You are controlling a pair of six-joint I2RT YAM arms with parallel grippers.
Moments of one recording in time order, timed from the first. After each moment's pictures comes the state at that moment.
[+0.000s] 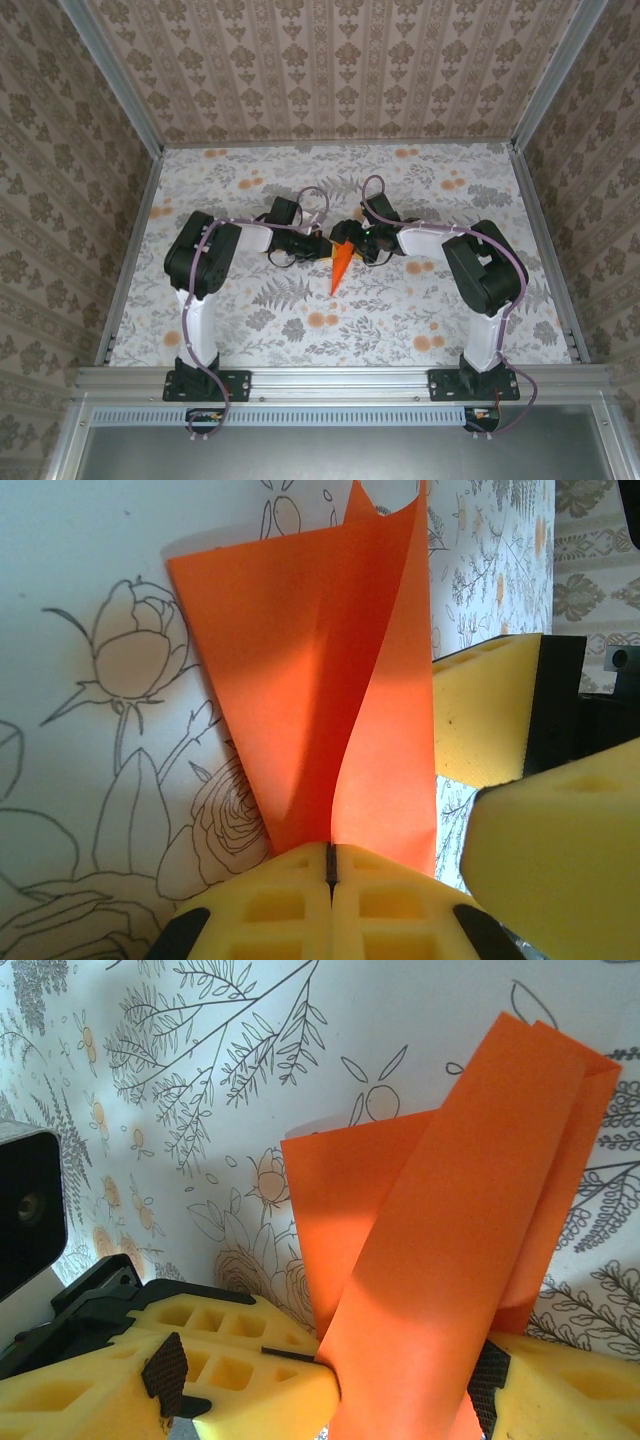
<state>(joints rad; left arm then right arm) -0.49 2.06 1.09 0.00 0.89 -0.48 0.48 1.90 1.07 -0.09 -0.34 0.97</state>
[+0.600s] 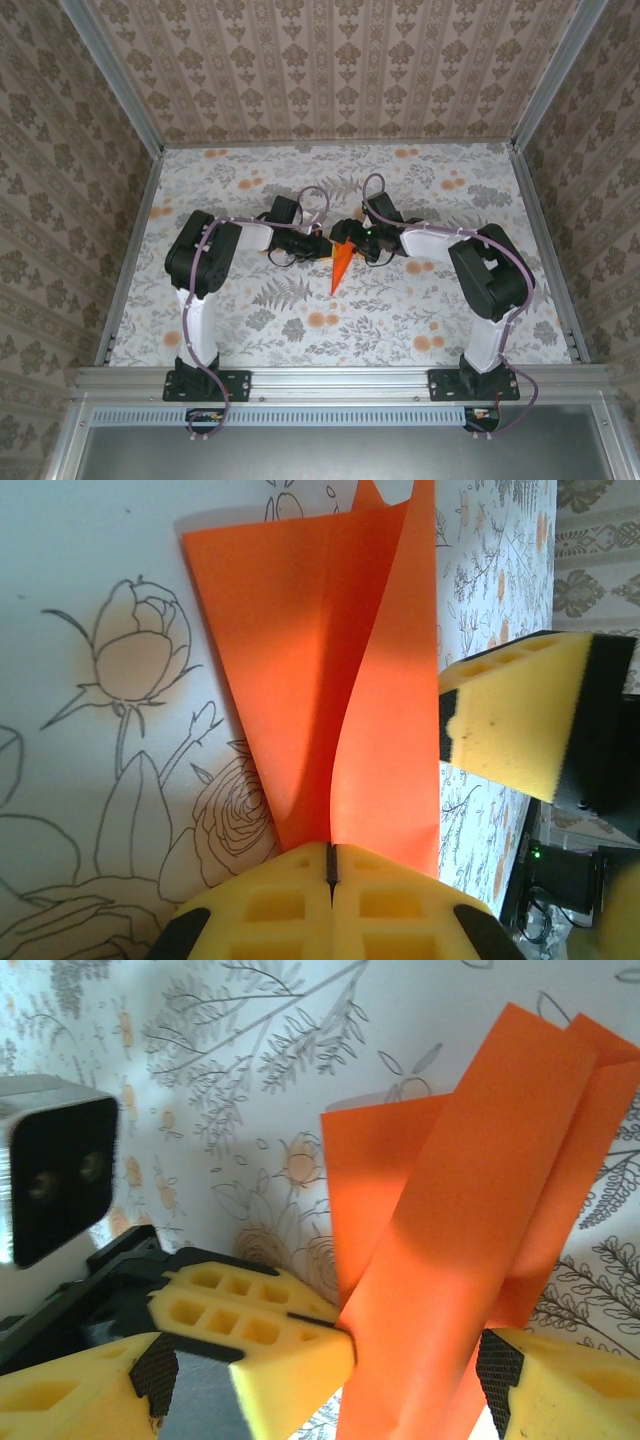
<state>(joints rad) -0.49 2.07 1.10 -0.03 0.90 -0.46 0.48 1.84 1.05 -0.09 -0.34 0.92</state>
